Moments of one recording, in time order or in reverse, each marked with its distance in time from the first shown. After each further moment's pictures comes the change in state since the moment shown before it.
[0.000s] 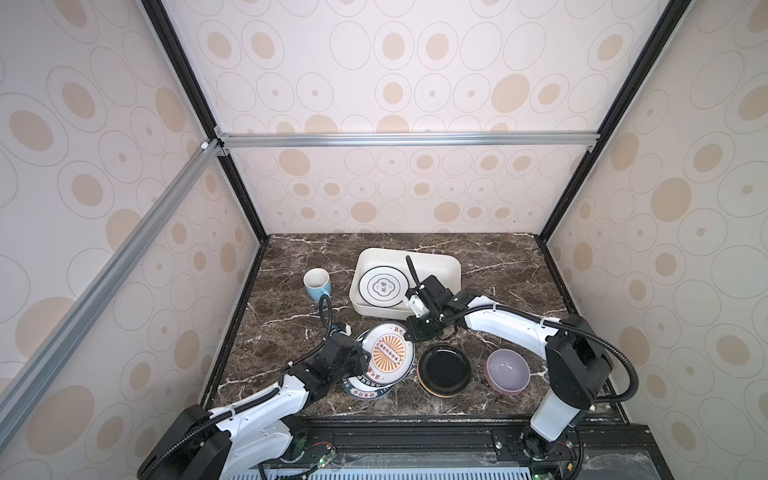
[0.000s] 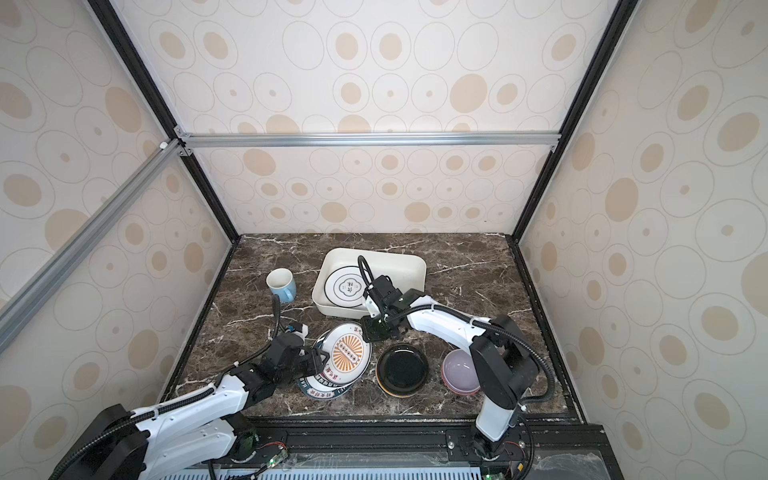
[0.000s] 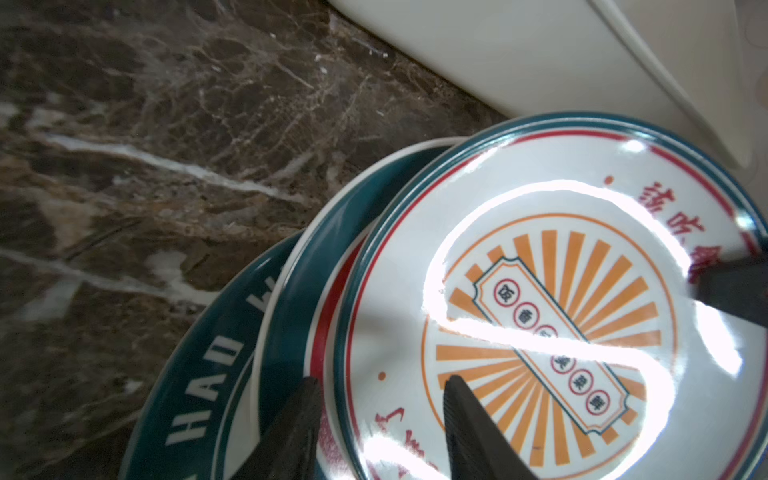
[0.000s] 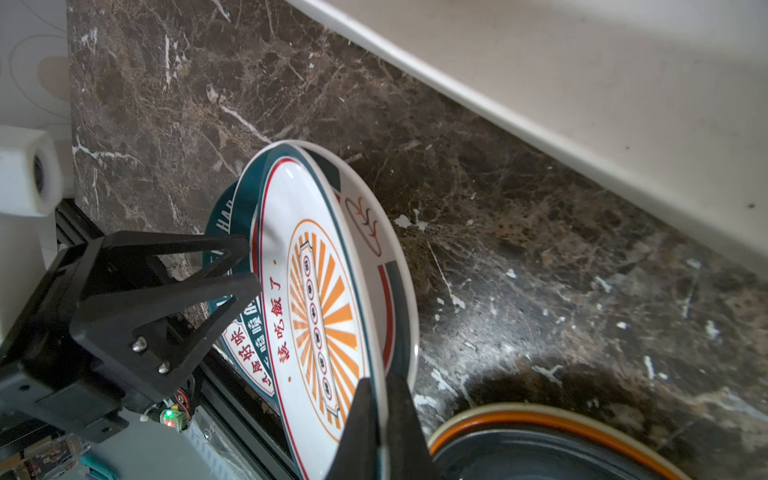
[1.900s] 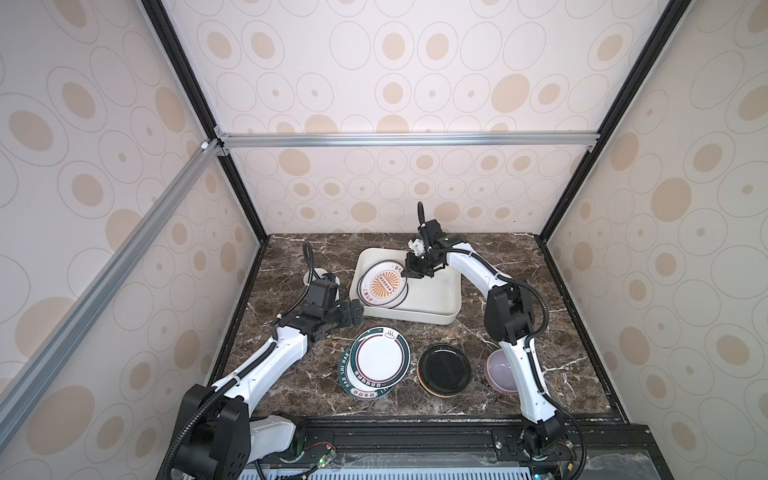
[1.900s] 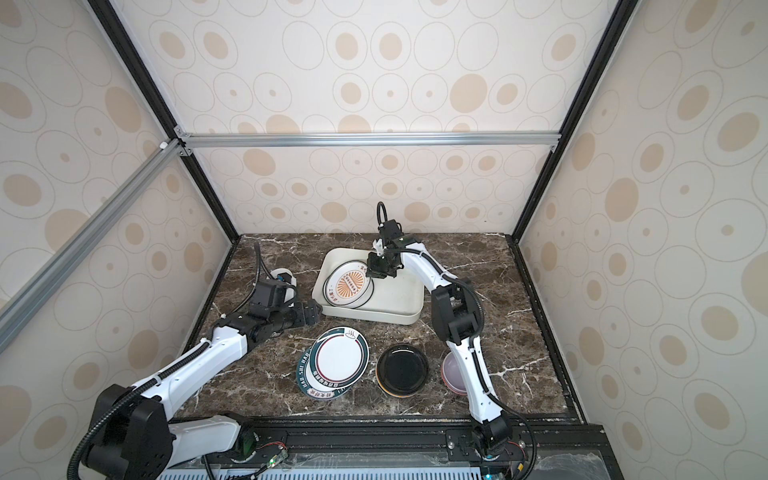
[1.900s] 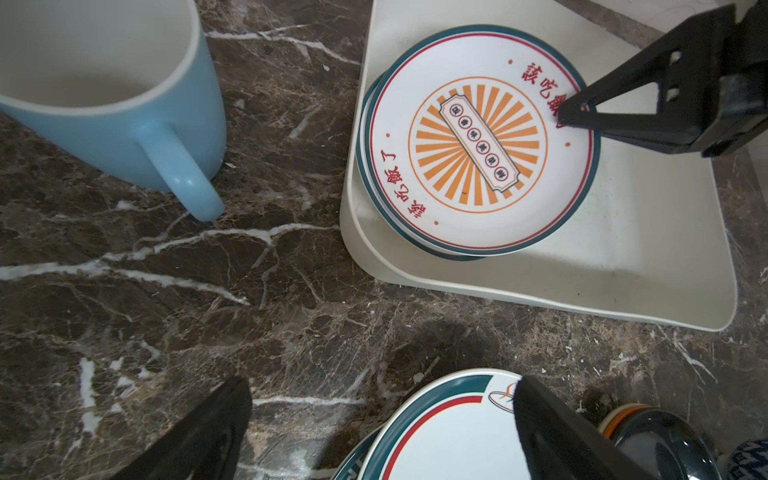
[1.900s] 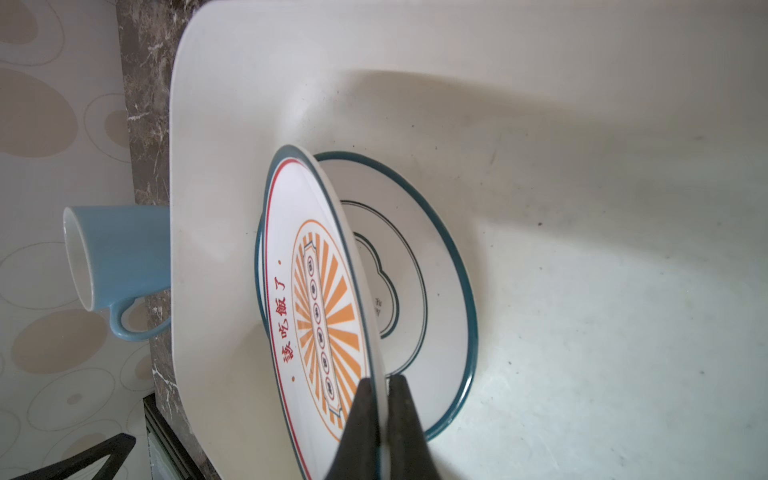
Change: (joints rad) left arm 0.329 0.227 0.466 -0.234 0.067 0.367; right arm -0.292 0.720 1.009 -0.228 -0.144 0.026
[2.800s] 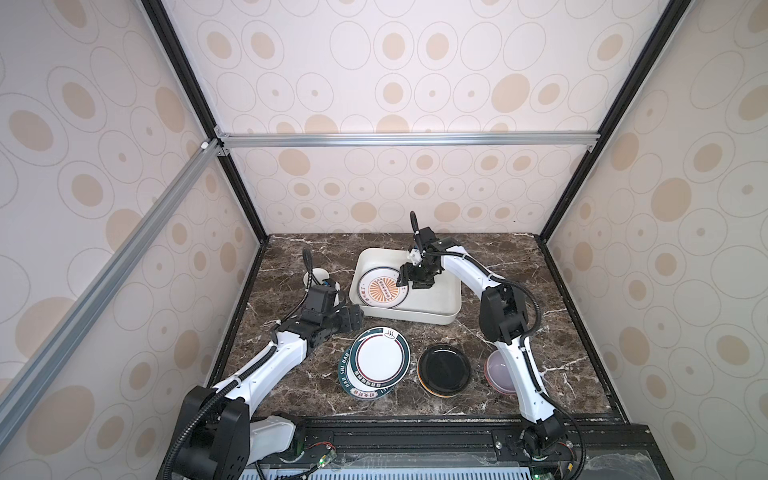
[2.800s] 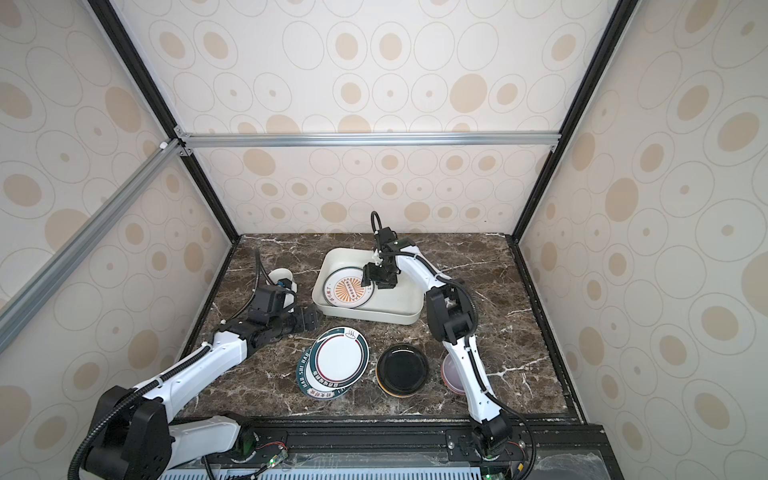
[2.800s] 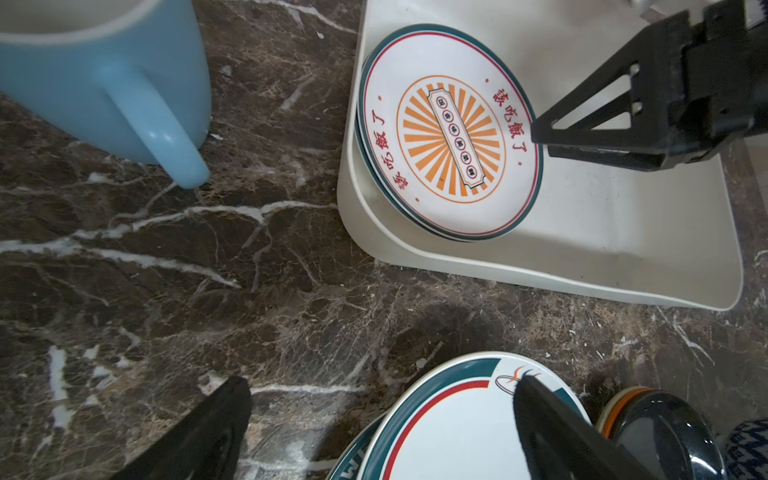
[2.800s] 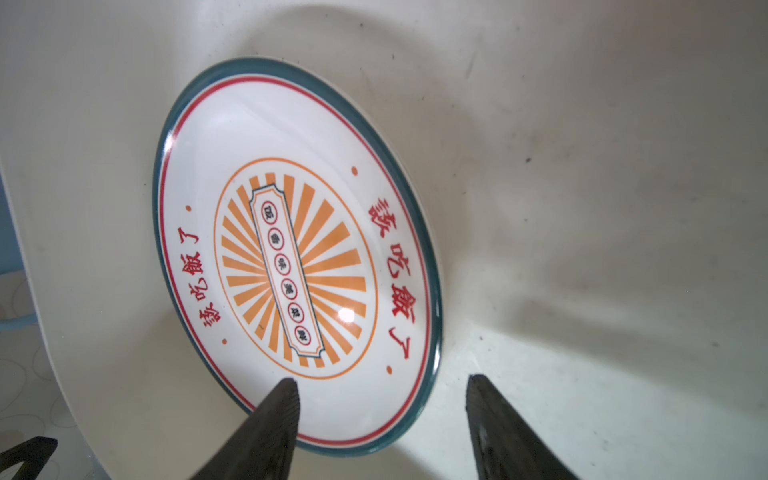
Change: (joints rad) left arm 0.006 -0.014 -0.061 0.039 0.043 -0.001; right arm 0.031 0.060 0.040 -0.126 0.073 -0.095
